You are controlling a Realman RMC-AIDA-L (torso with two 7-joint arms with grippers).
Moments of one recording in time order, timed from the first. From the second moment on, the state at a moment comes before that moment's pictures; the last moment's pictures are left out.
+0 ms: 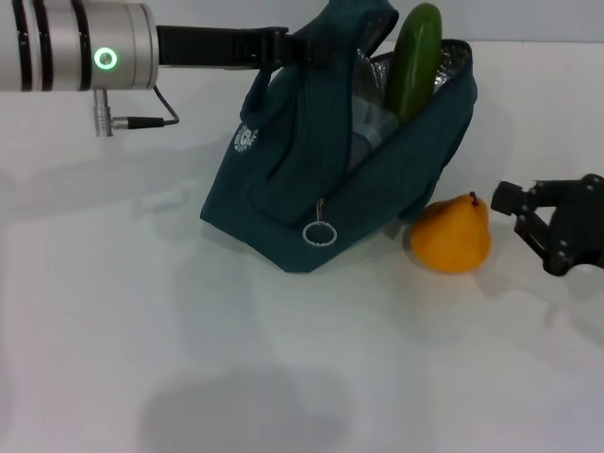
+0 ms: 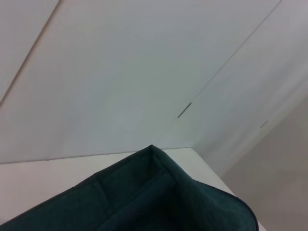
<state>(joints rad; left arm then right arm) -0.68 -2.07 0.92 0.89 1.89 1.36 -2.27 0.42 2.01 -1.00 -0.40 -1.41 -1.48 0.82</state>
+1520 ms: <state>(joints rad) -0.67 -2.07 0.92 0.89 1.89 1.36 -2.26 0.47 2.03 -1.09 -0.39 -1.37 -1.33 0.82</state>
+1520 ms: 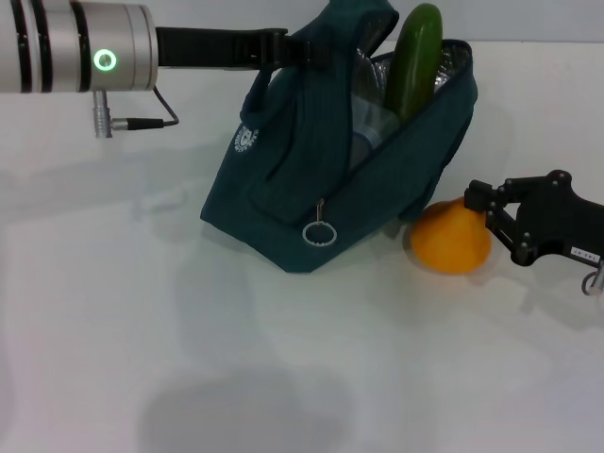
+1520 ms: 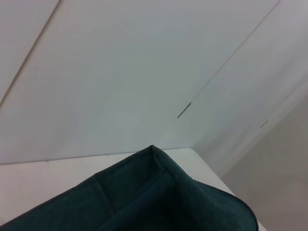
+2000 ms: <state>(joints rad) -0.67 -2.07 0.92 0.89 1.89 1.37 -2.26 0.41 2.01 -1.09 -0.41 -1.22 -1.51 0.82</state>
